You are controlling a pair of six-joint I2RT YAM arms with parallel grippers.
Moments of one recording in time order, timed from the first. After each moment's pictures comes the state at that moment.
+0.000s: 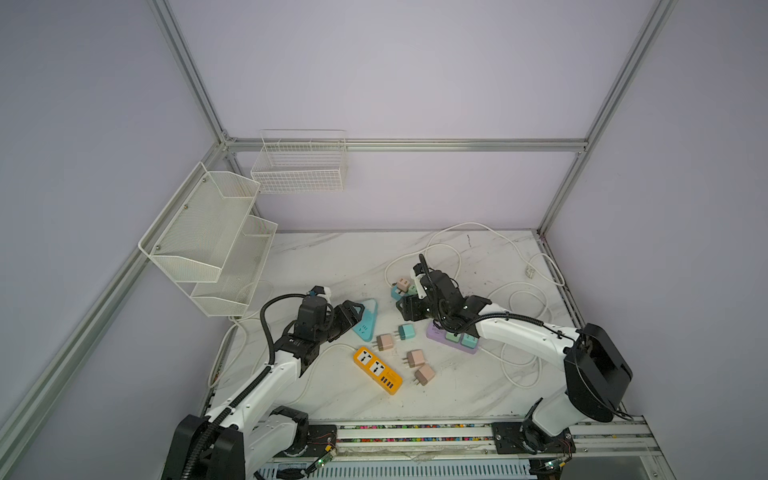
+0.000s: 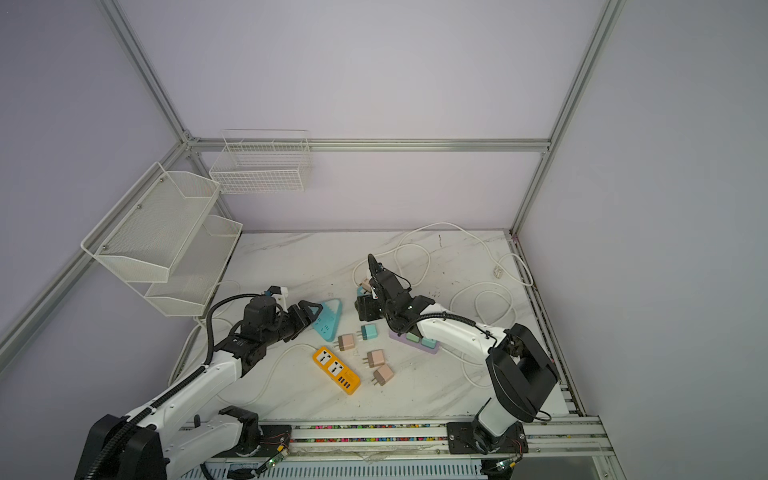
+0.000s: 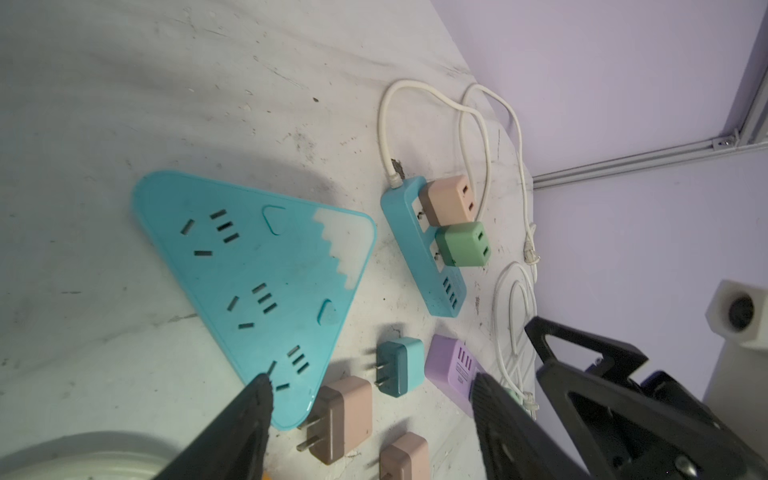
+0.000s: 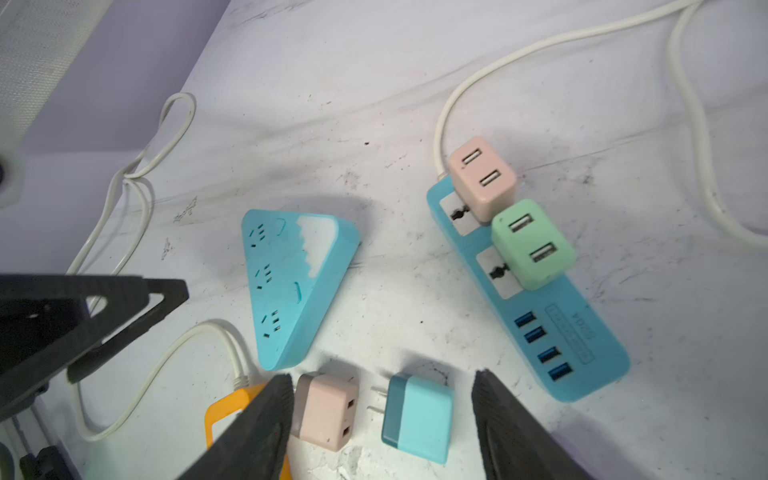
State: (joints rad) left arm -0.31 1.05 0.53 -0.08 0.25 -0.91; right arm 0.78 1.58 1.09 -0.21 -0.01 0.46
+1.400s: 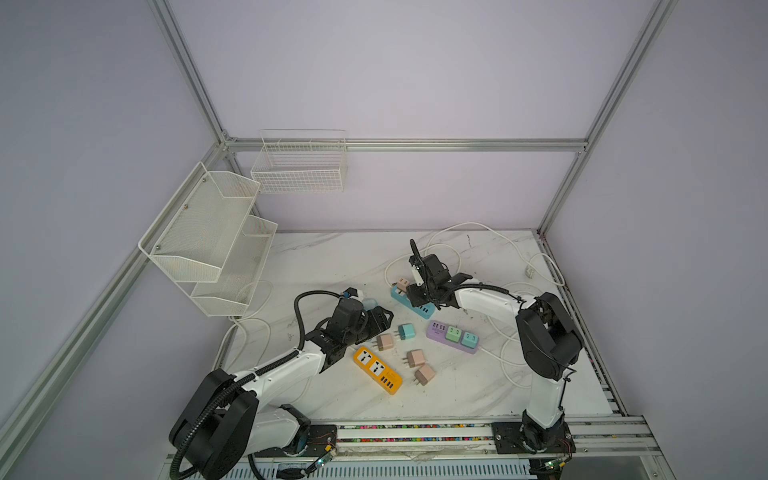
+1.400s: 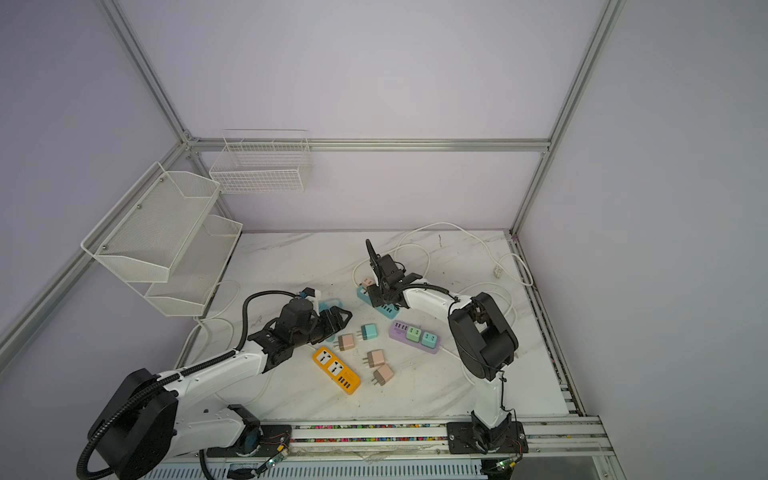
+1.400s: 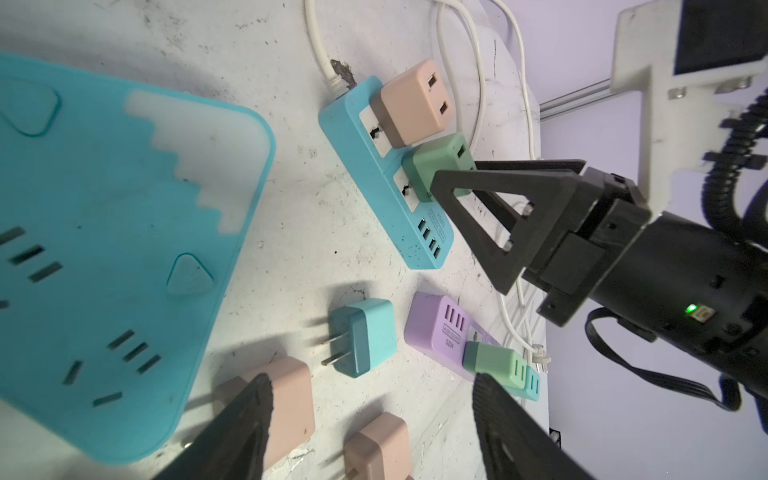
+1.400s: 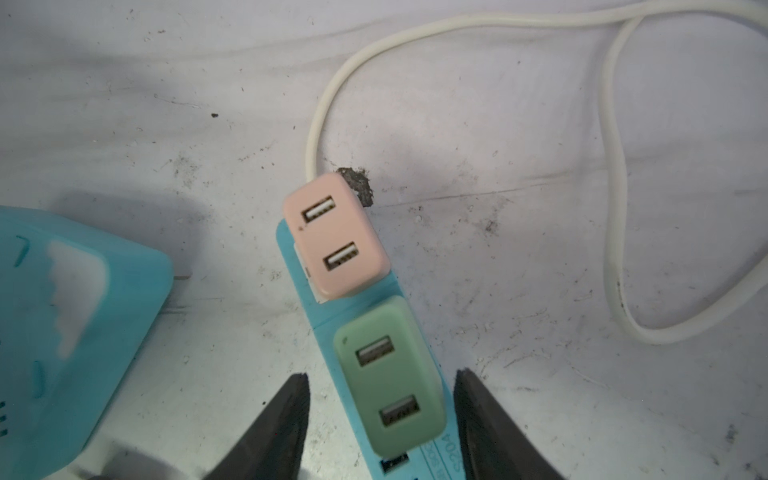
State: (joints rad) left arm -0.57 1.26 0.60 0.04 0.12 -0.97; right arm 0.65 1.91 1.35 -0.34 0.05 0.19
